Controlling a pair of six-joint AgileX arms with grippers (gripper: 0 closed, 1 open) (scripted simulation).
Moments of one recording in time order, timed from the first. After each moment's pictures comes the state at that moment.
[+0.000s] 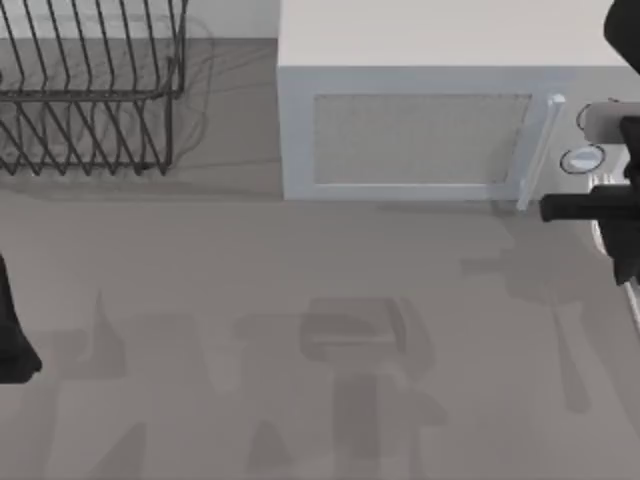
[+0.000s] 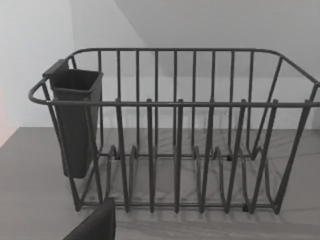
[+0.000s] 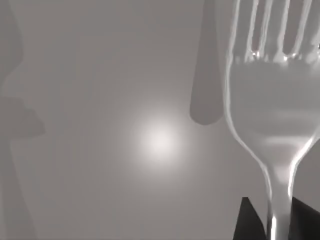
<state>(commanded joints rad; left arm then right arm) 0.00 0.00 0.00 0.00 0.00 0.00 0.35 1.62 1.40 -1.35 0.00 0.36</state>
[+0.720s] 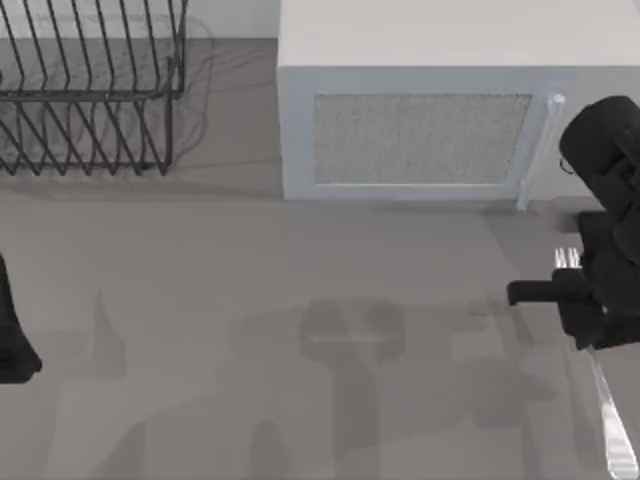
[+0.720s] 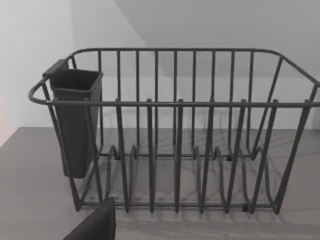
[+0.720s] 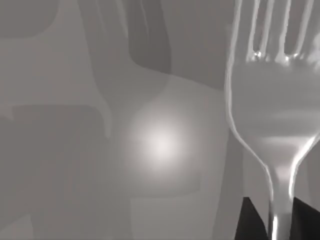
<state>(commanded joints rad) 0.00 0.00 0.00 0.00 0.00 0.00 0.36 1.70 1.05 -0.92 0.00 0.37</state>
